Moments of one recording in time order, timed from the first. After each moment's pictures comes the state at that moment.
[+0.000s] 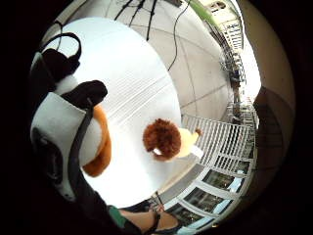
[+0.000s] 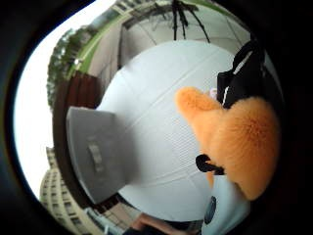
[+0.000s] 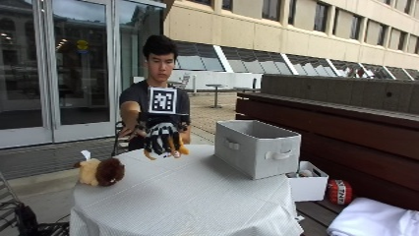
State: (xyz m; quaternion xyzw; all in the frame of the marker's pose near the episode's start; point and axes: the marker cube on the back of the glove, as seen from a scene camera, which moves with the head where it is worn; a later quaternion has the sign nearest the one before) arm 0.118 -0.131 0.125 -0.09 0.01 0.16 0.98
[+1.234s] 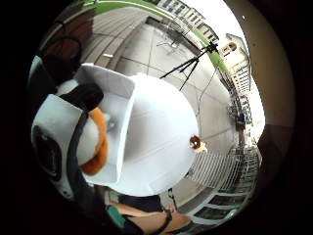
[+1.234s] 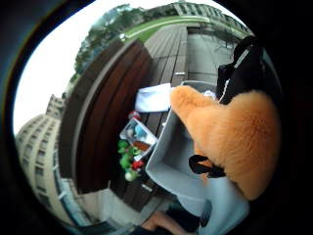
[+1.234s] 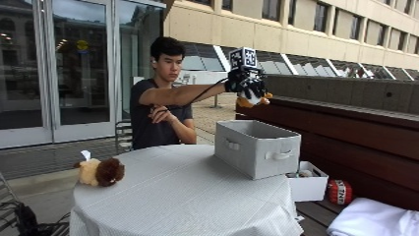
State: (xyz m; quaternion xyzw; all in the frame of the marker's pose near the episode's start) arm -0.271 -0.104 -0.077 0.03 -0.04 -0.09 0.99
